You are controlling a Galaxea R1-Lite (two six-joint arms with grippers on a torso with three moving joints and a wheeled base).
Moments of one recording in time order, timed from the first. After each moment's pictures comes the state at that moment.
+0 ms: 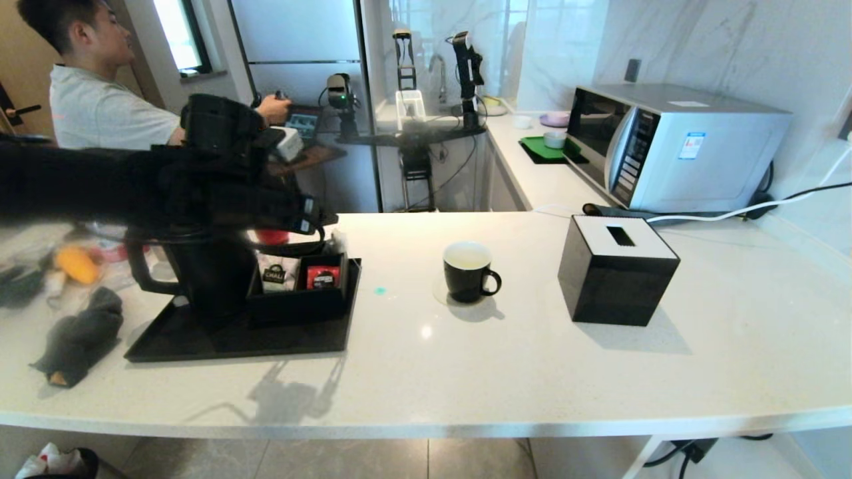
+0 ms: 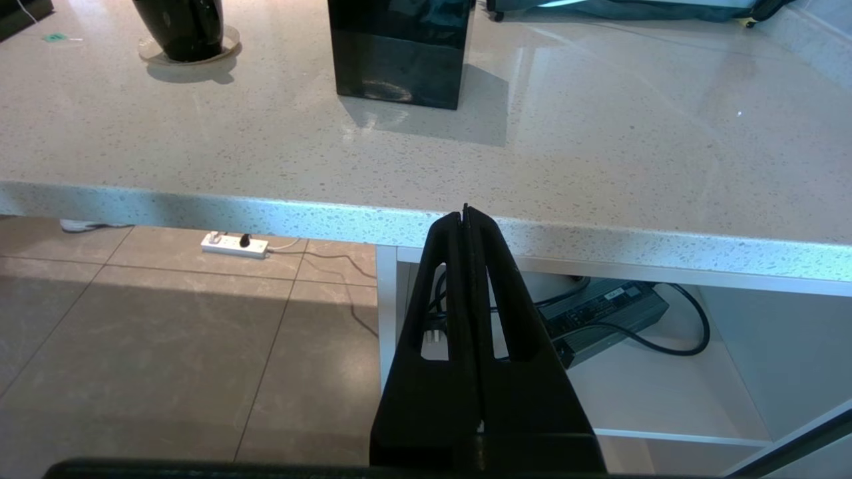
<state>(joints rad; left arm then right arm) -0.23 1.89 -1.45 0.08 -0.01 0.03 0.01 0.00 -0.01 0.04 0.03 -0.07</state>
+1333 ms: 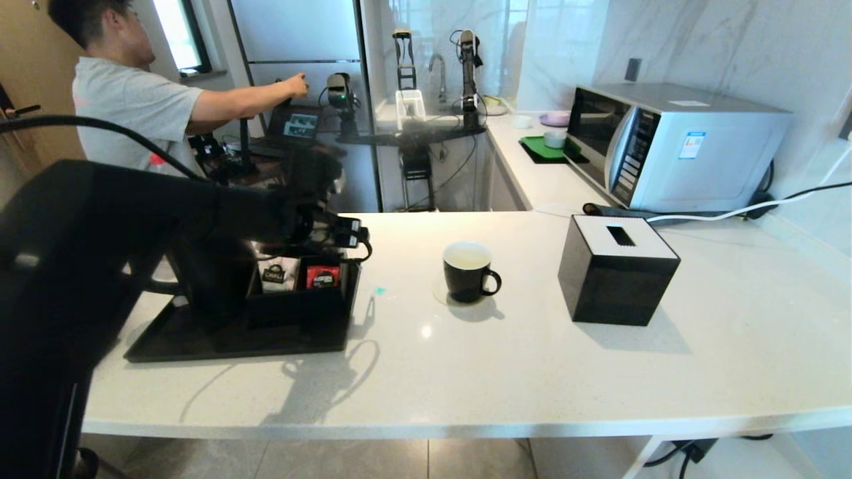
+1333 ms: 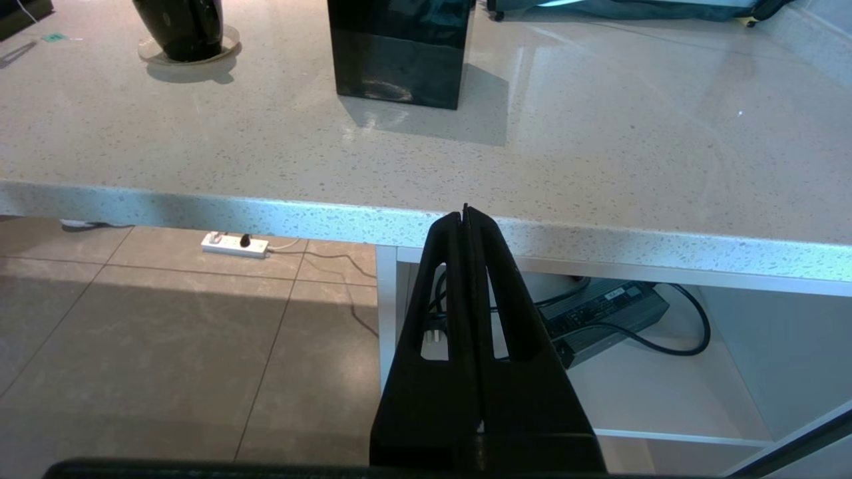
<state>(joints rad) -0.27 2.24 -1.72 0.07 0.20 -0.07 0.01 0.00 -0.01 0.04 0.03 -0.07</state>
